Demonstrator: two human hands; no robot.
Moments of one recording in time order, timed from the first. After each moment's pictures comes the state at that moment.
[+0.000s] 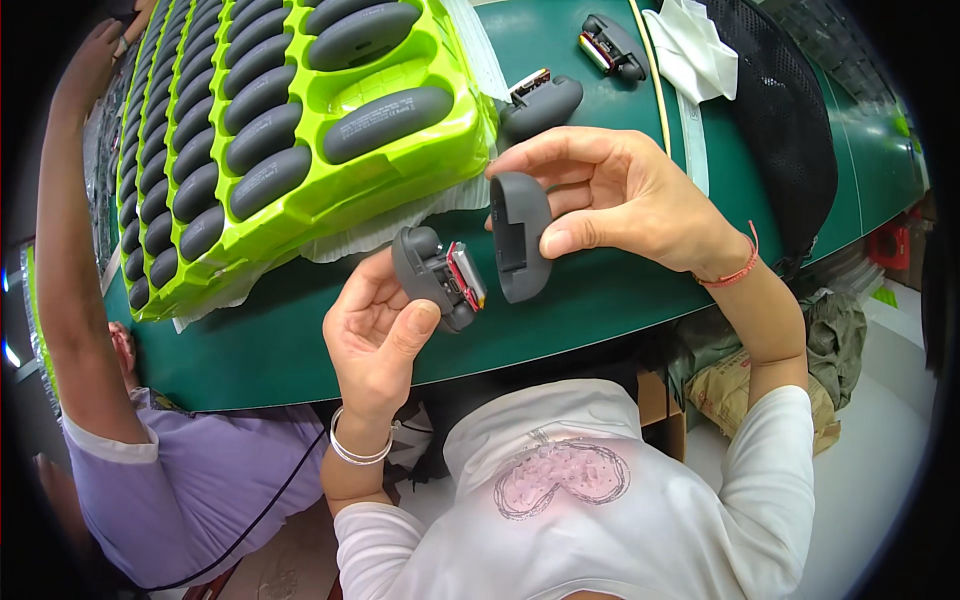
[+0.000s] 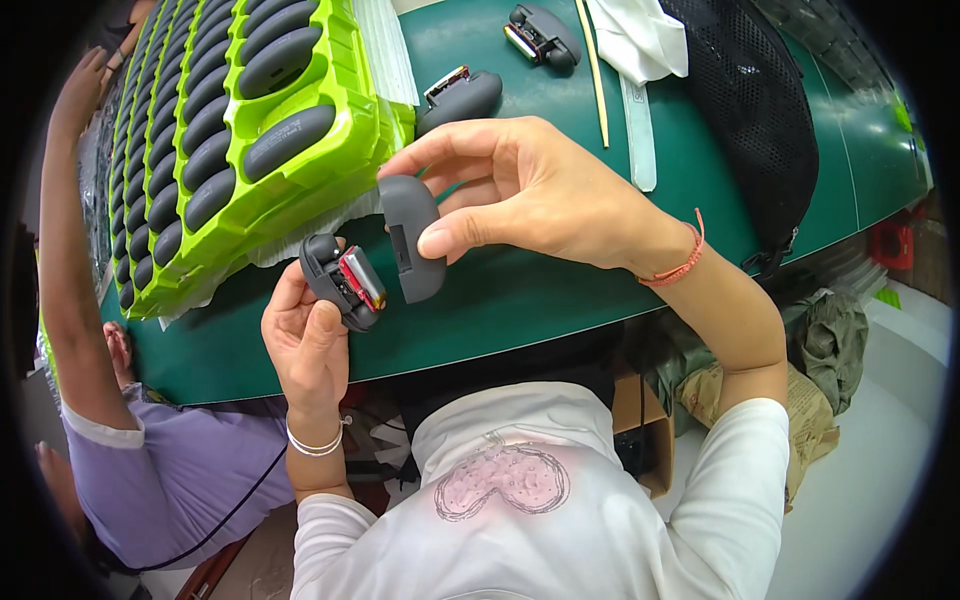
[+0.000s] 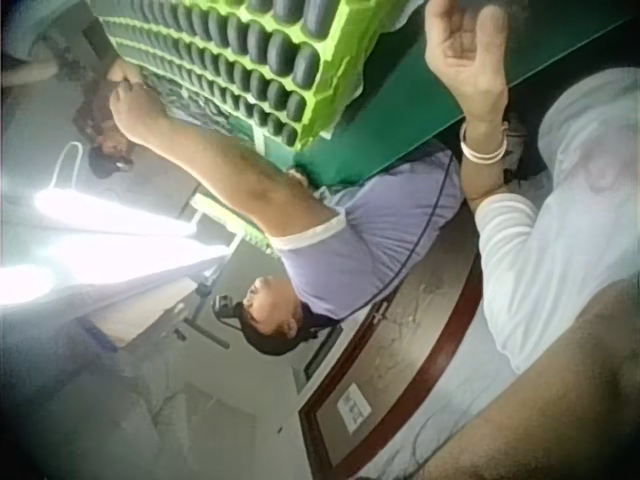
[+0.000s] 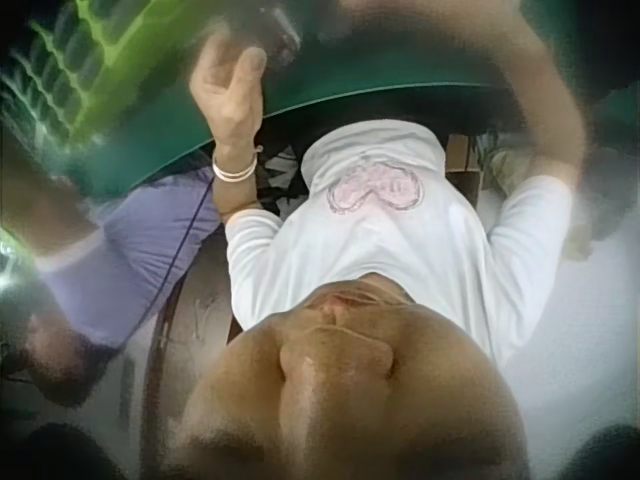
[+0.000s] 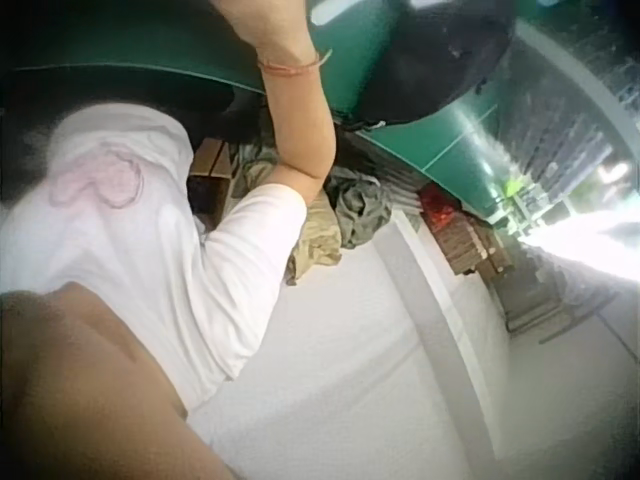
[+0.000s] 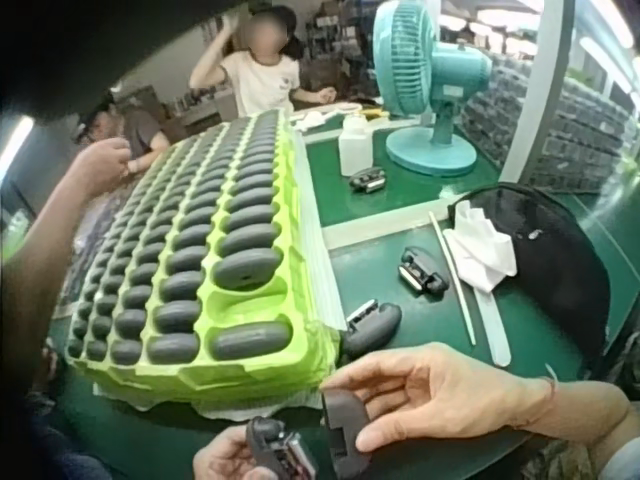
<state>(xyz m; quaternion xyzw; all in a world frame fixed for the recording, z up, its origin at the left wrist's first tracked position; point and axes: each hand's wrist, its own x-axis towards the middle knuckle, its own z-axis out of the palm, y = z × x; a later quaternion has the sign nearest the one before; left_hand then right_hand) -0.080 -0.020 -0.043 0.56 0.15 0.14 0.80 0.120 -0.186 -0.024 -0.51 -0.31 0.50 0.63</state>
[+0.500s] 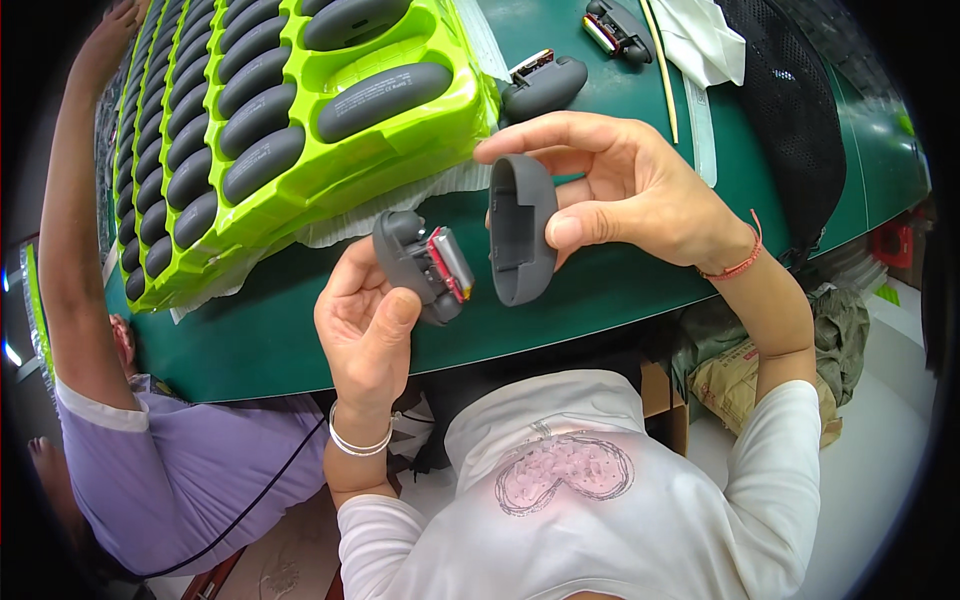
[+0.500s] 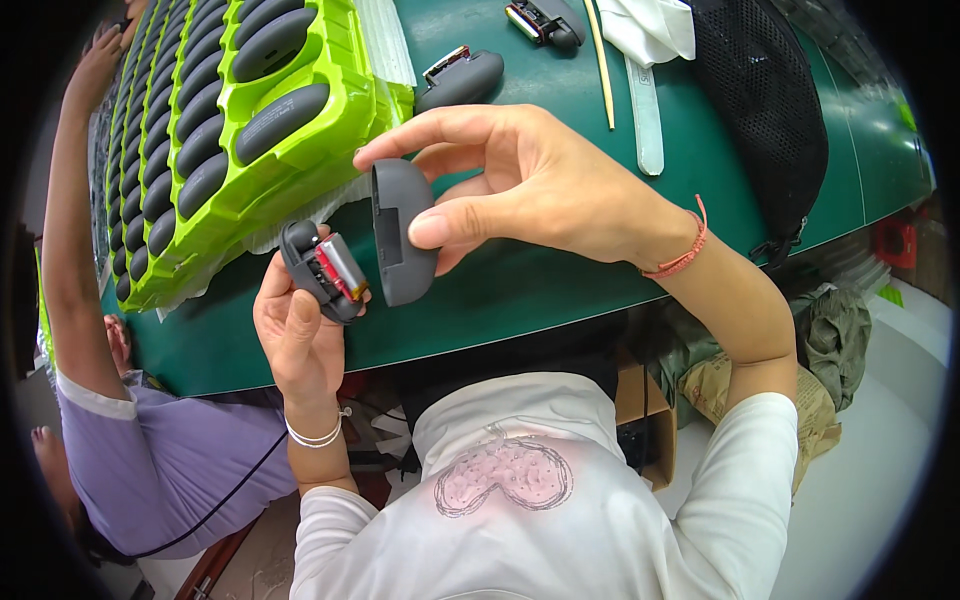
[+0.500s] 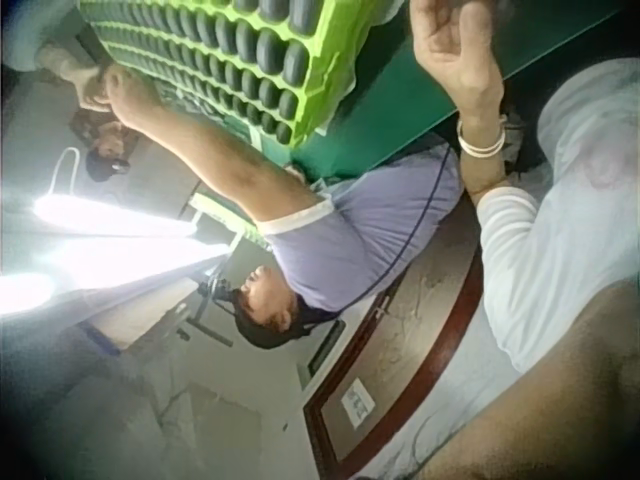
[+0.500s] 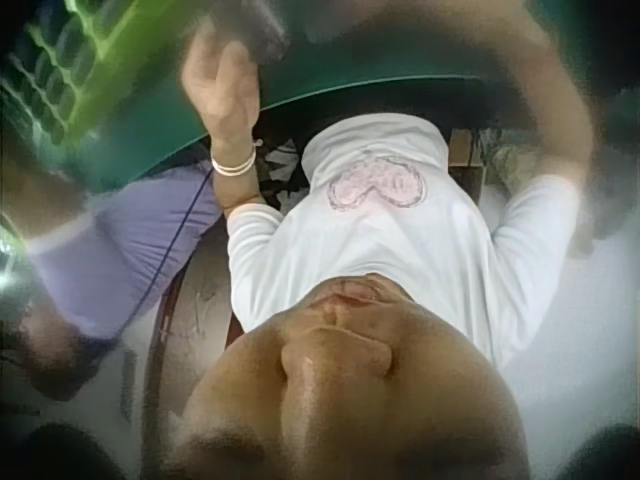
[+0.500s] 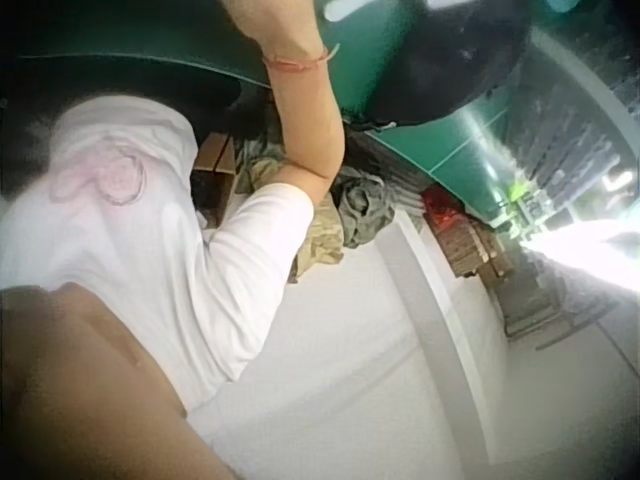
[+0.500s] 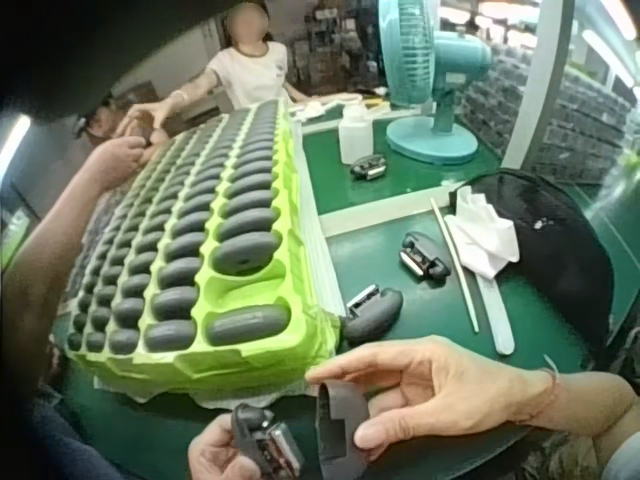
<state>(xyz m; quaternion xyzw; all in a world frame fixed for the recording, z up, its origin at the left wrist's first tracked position) -0.082 -0.016 -0.046 0.54 0.16 0.16 0.81 0.112 -0.182 -0.024 -0.46 -0.32 0.50 0.65</state>
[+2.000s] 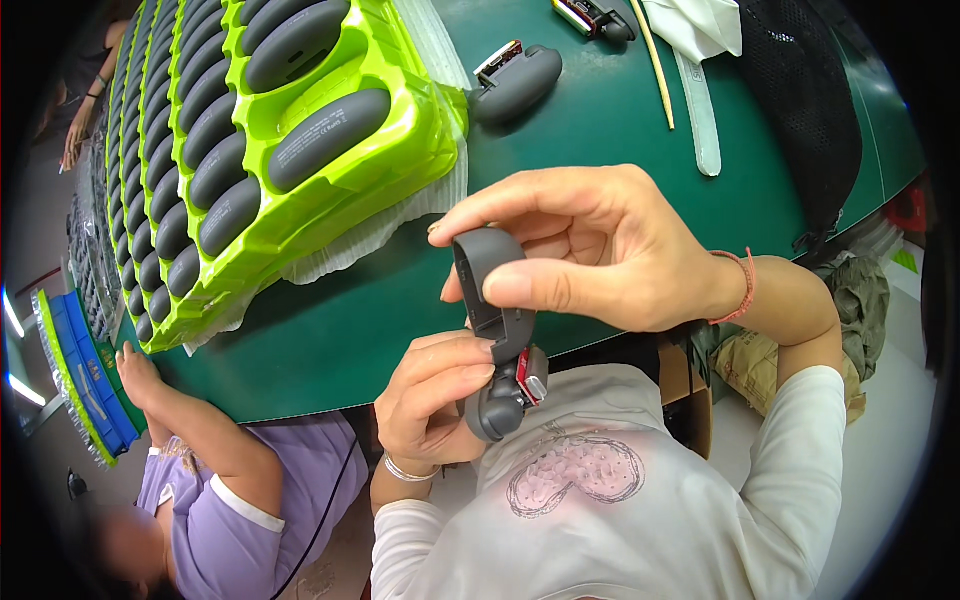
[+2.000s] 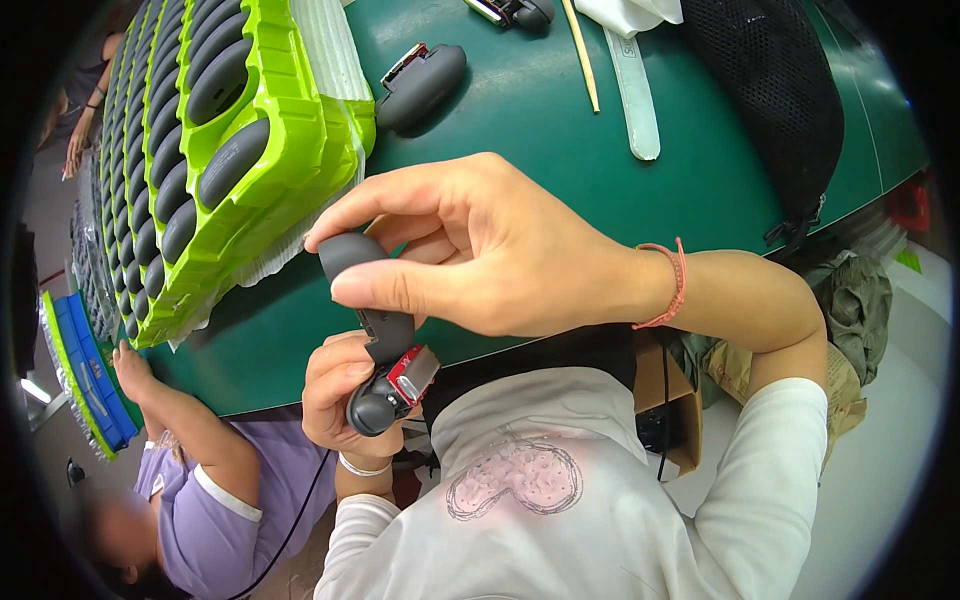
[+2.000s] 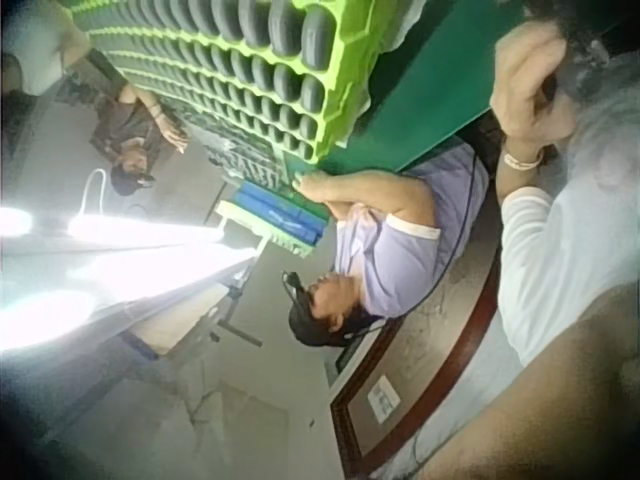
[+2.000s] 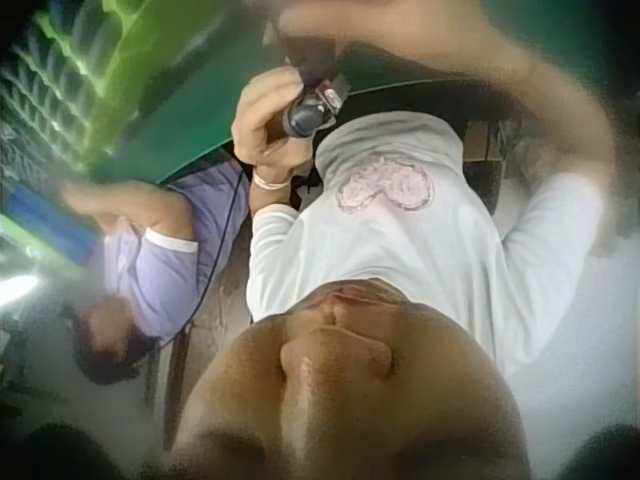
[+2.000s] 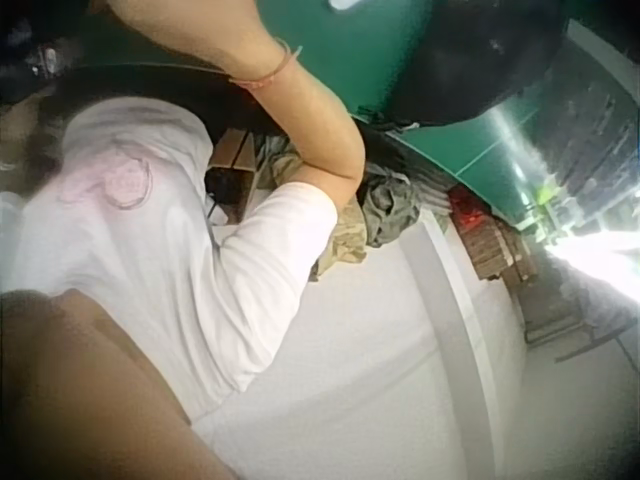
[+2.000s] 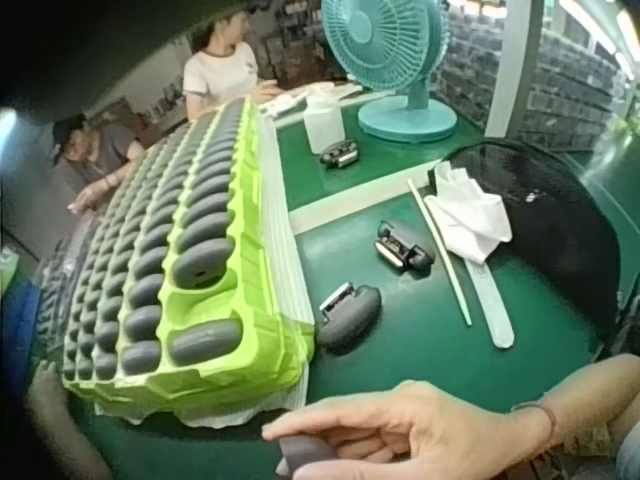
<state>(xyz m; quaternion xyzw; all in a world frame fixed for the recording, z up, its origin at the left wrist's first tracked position) -0.099 -0.052 -0.048 0.80 -0.01 0.25 0.54 0.082 -0.180 -0.030 -0.43 -0.29 0.49 0.70</state>
